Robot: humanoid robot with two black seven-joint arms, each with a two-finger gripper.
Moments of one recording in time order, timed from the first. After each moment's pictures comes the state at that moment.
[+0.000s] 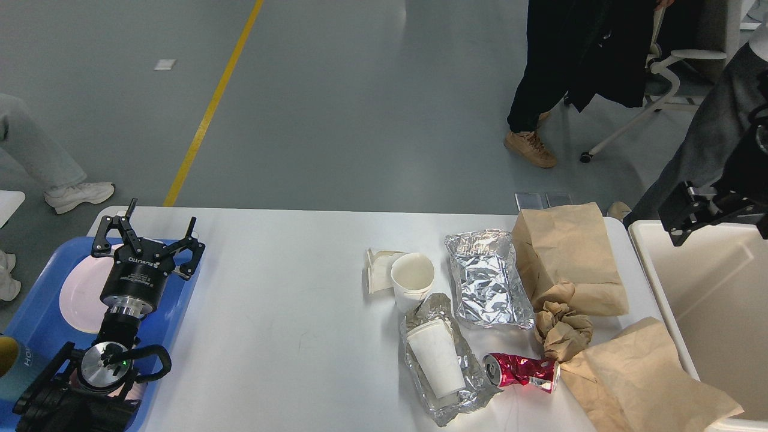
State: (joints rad) left arm -0.36 0.14 -1.51 -0.62 0.18 -0.68 -0.14; right arm 2.53 -0.45 -1.48 1.57 -0.29 0.85 -0.16
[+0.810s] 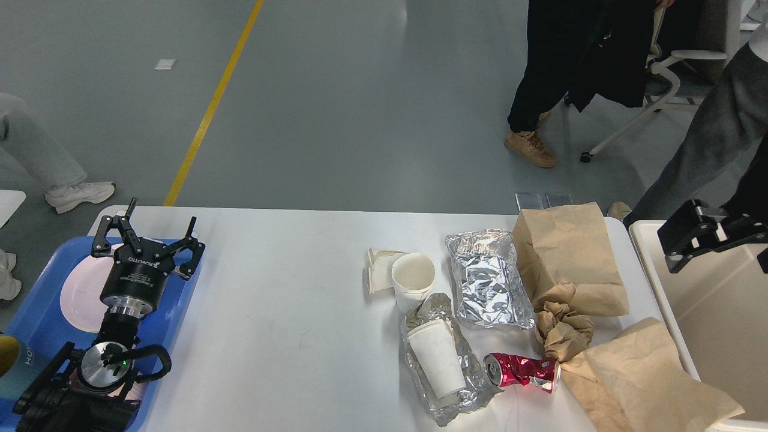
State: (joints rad) left arm -0.36 0.14 -1.51 -0.62 0.18 -0.68 -0.14; right arm 2.47 -0.52 -1.49 1.68 -0.27 0.80 -0.16
